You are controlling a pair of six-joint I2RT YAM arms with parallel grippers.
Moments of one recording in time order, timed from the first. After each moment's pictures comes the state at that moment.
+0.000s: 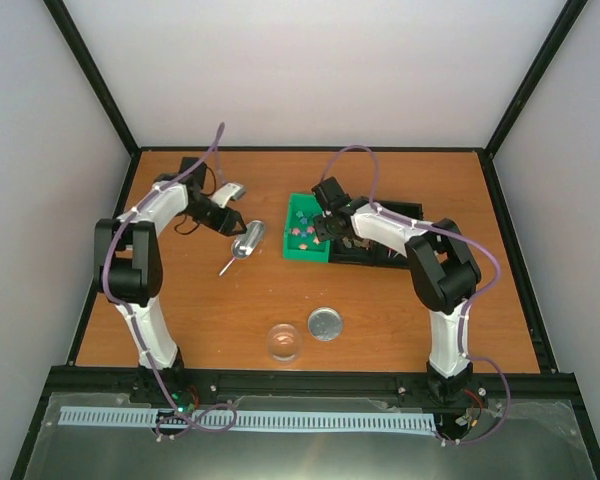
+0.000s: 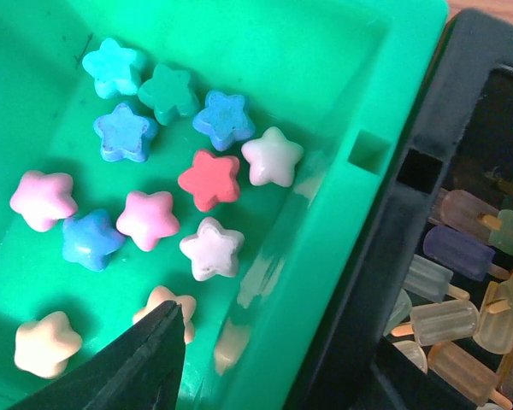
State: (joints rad) left arm -0.06 1.89 1.42 -0.85 0.56 0.42; right arm 0.60 2.00 1.43 -0.49 0.15 0.24
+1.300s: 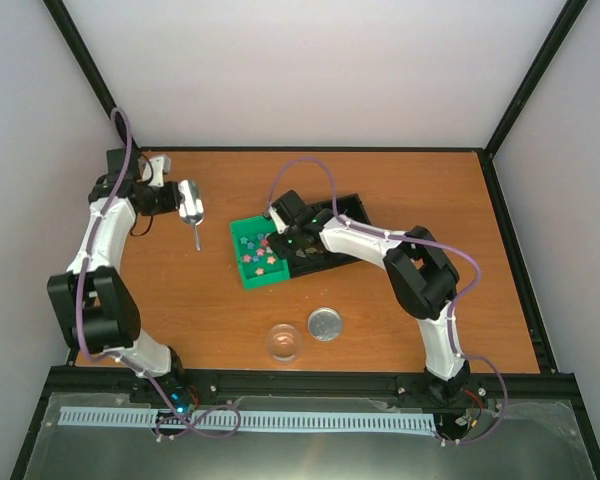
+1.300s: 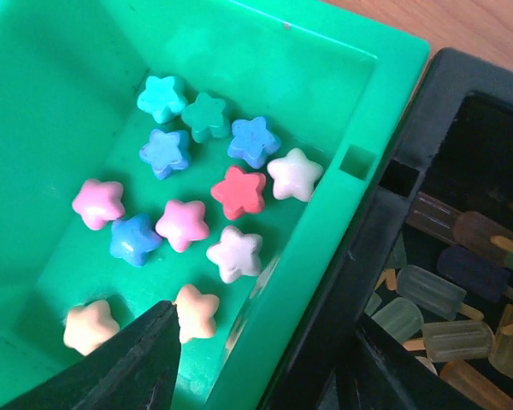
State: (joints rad) left arm 0.19 1.60 1.32 -0.69 0.43 0.00; right arm 0.79 2.04 1.50 -0.41 -0.05 0.08
